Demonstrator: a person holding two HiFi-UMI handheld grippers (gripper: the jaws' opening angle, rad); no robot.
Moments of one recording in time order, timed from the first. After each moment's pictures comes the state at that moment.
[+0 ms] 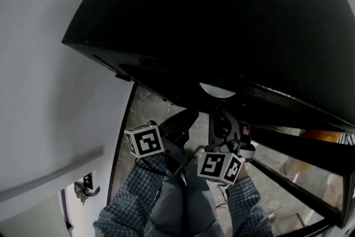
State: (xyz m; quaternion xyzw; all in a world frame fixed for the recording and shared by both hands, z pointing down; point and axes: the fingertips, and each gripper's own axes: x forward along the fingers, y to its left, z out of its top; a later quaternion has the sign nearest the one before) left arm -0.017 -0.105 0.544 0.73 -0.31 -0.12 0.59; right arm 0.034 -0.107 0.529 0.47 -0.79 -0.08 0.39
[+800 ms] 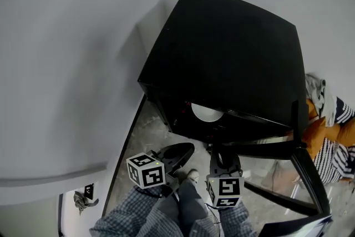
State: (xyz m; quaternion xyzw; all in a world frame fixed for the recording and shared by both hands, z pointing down) left arm -0.003 -0.045 0.417 0.83 -0.30 -0.04 0.47; right arm 0.070 -0.046 0.426 0.53 -0.80 0.17 0.23
